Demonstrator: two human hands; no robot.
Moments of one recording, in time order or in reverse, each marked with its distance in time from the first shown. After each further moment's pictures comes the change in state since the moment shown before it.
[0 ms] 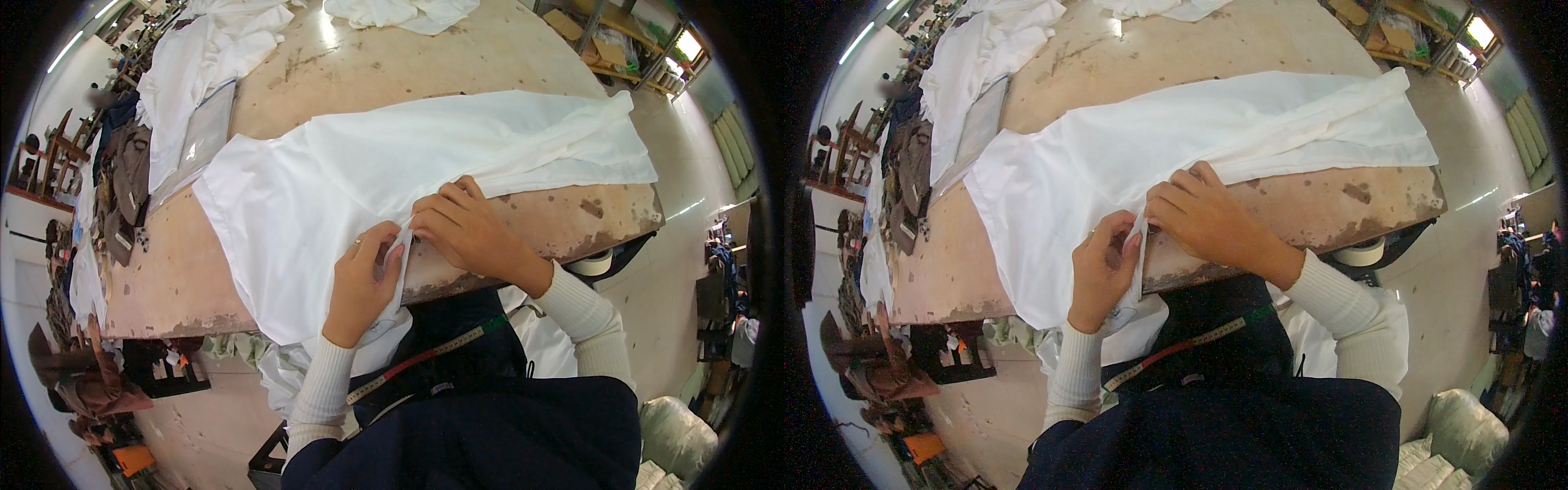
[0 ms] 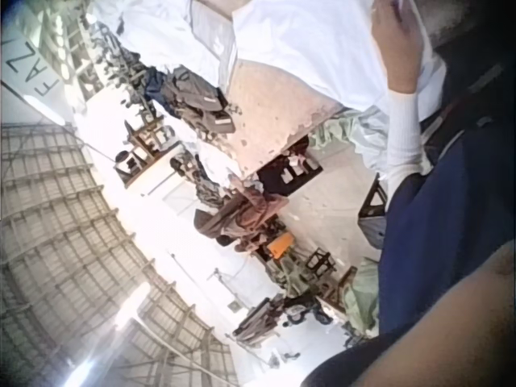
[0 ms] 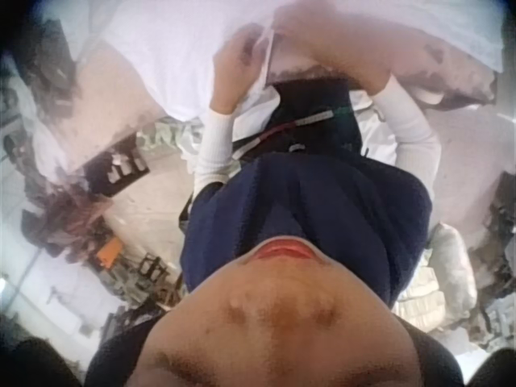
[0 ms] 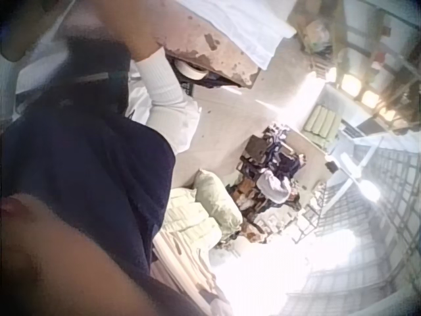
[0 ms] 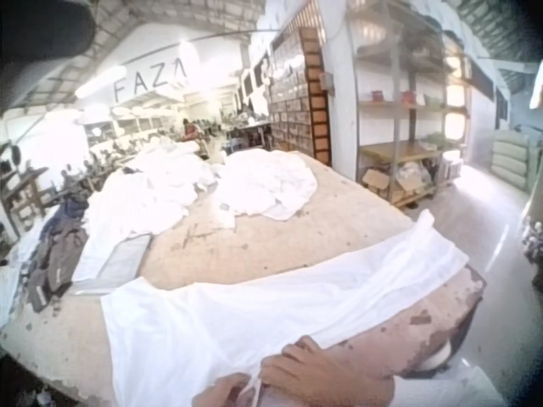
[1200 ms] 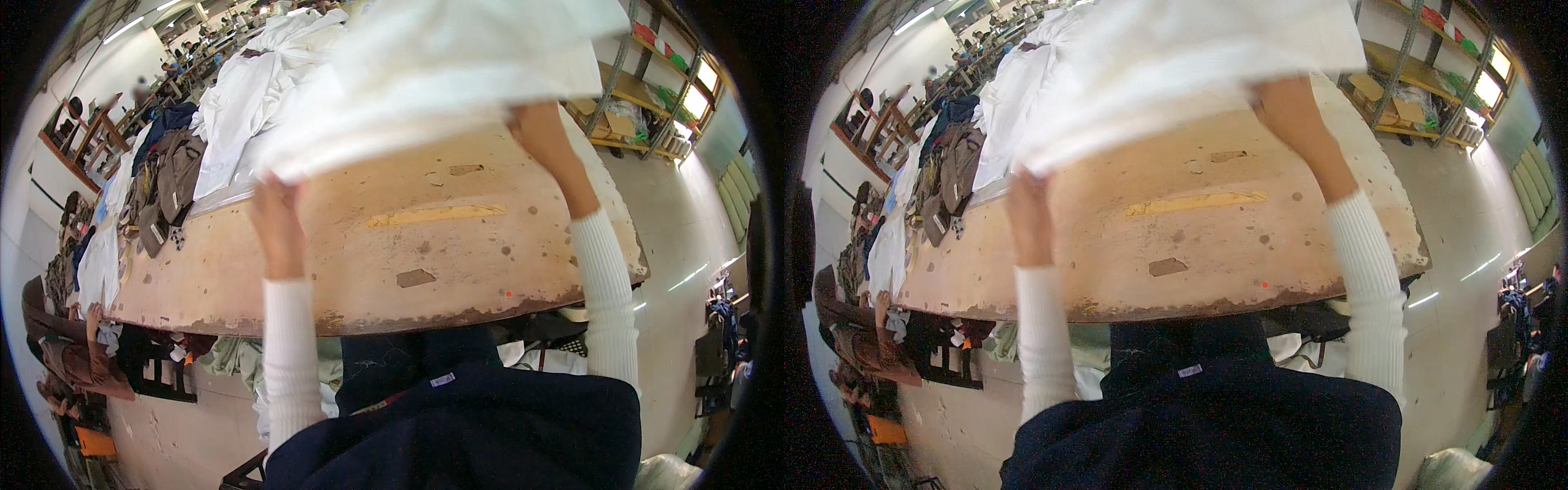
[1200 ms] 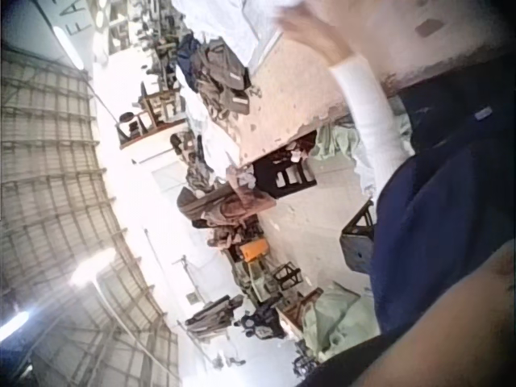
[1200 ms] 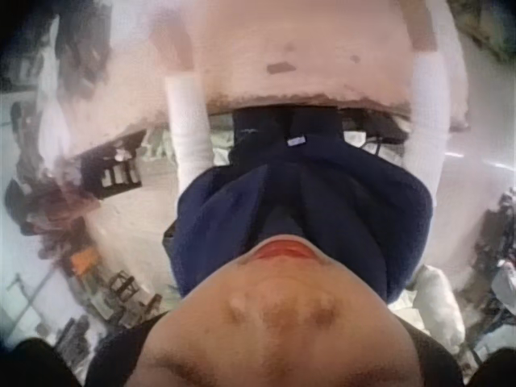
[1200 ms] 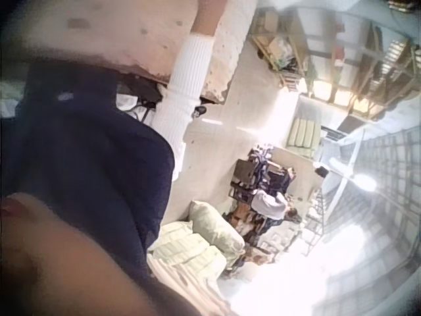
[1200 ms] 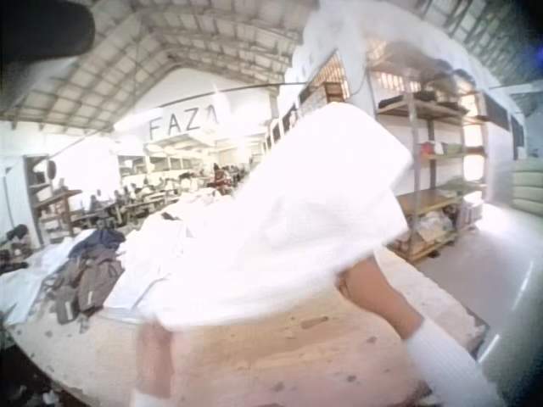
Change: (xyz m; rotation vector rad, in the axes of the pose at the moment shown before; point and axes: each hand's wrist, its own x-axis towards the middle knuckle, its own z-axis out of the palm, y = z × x) left_hand 0.099 -0.047 -0.123 -0.557 0.732 -0.019; right_hand 0.104 0.109 -0.109 -0.596 -0.086 0.395
